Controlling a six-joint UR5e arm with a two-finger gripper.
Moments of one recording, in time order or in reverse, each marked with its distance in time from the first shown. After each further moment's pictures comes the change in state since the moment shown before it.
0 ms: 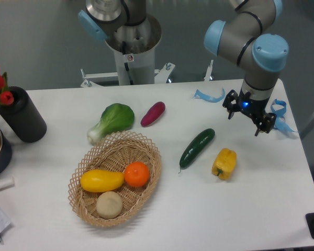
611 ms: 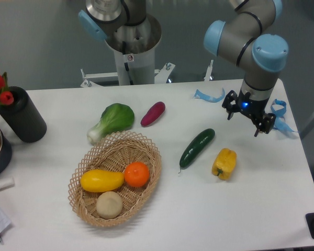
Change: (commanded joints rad) arm -0.008 -0.003 -0.002 0.000 -0.009 -0.015
